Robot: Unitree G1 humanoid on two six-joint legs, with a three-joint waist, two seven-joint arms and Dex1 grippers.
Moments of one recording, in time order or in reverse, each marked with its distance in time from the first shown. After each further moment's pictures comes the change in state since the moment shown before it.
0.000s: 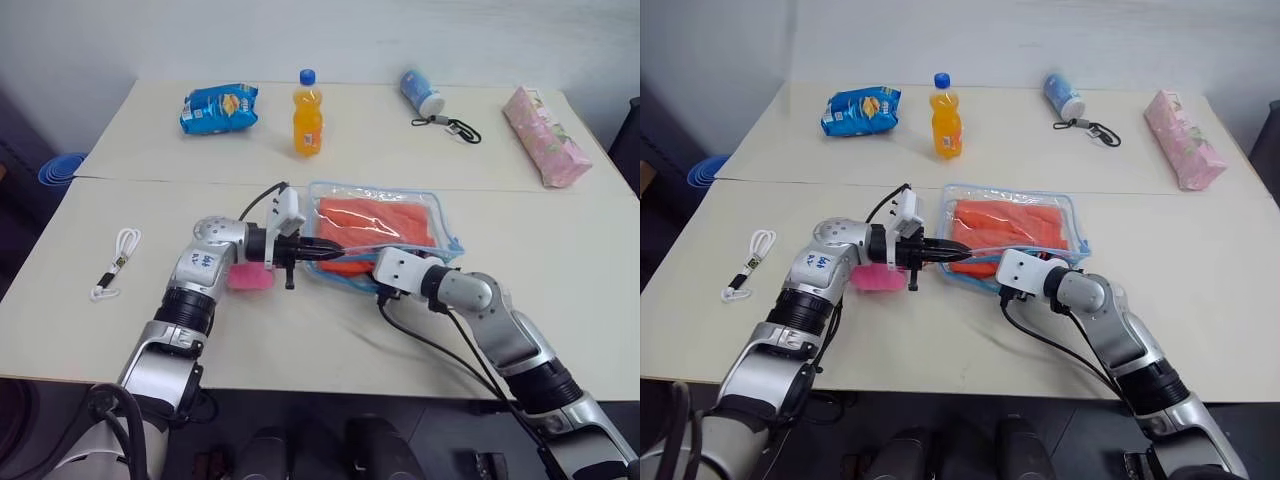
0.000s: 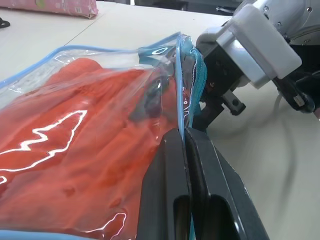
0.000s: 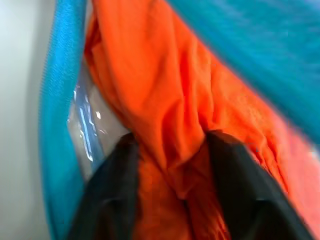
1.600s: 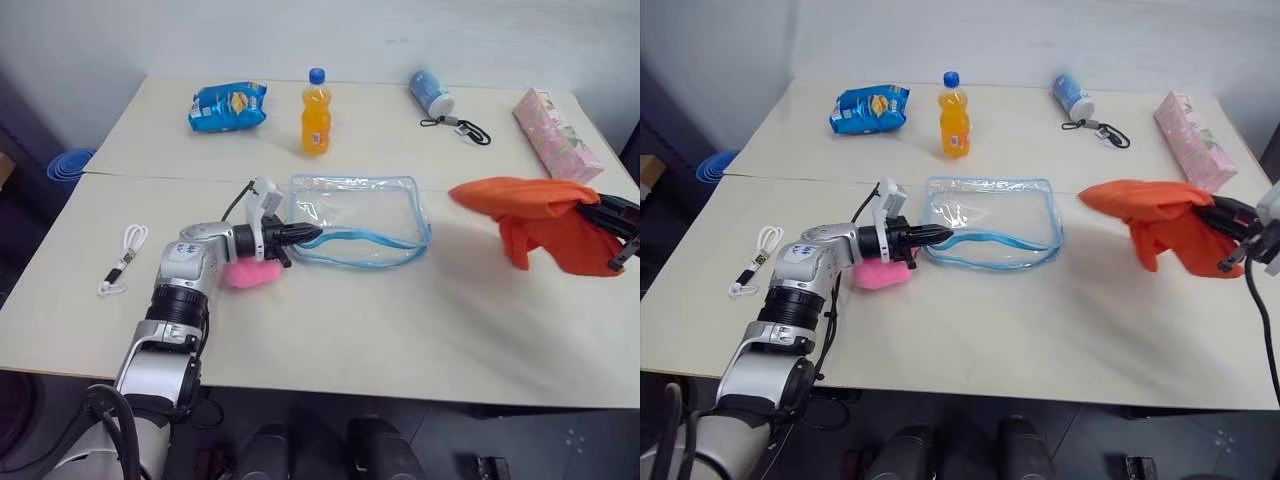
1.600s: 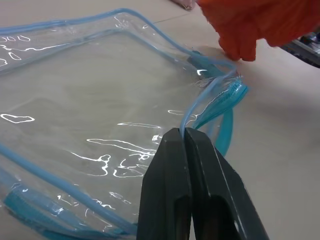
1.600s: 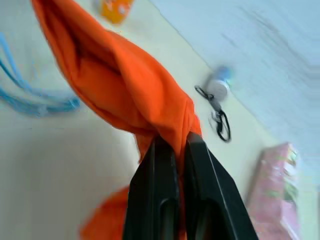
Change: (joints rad) left arm -0.007 0.008 0.119 -0.008 -0.051 0.348 0.242; right arm 0.118 -0.470 -0.736 0.491 0.510 -0.492 0.436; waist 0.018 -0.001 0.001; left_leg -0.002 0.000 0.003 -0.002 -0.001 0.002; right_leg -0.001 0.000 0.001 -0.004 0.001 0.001
